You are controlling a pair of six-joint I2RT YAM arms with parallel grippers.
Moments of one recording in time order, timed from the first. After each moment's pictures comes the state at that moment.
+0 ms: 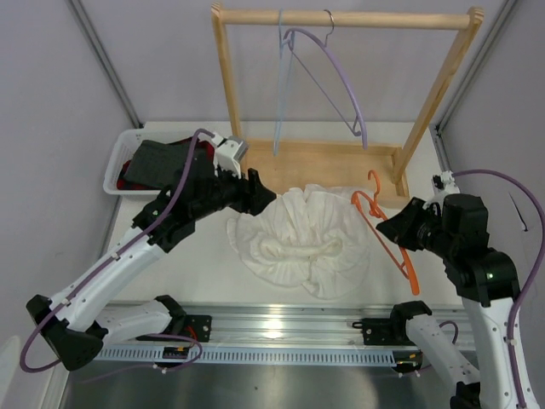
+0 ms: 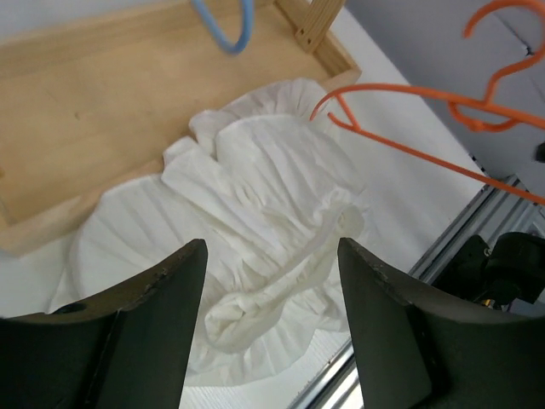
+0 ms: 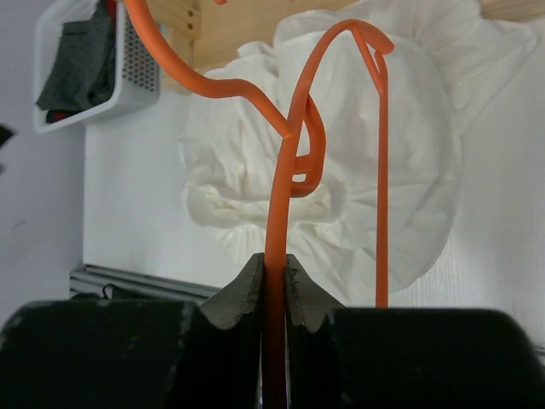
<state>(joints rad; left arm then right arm) -0.70 1.06 1.18 -0.41 0.12 -0.31 0.18 0.72 1.18 -1.05 -0.24 0.56</state>
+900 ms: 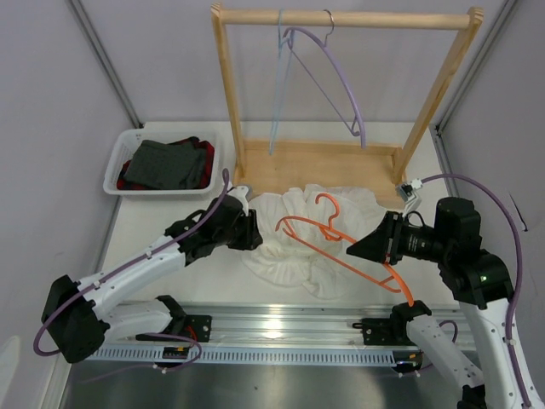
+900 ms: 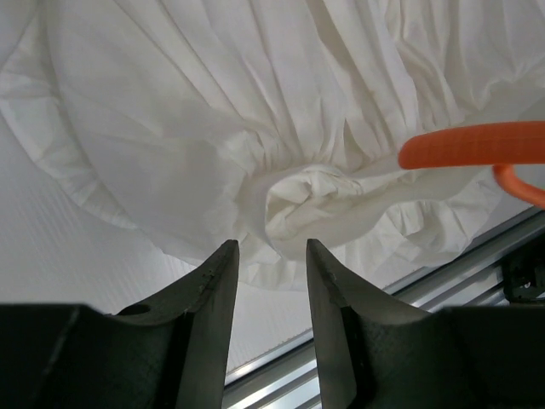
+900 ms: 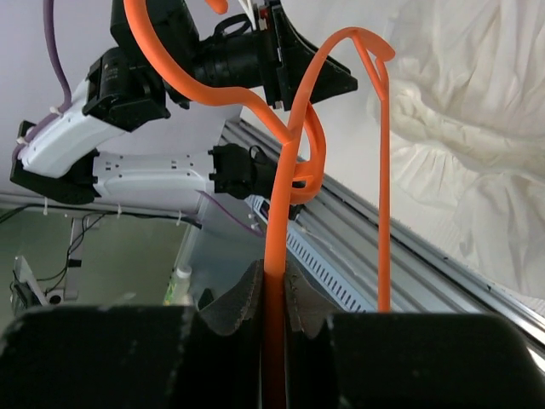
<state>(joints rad) -0.74 1.10 0.80 -0.47 -0.03 -0.55 0.24 0.67 1.12 -0.95 -0.82 0.60</state>
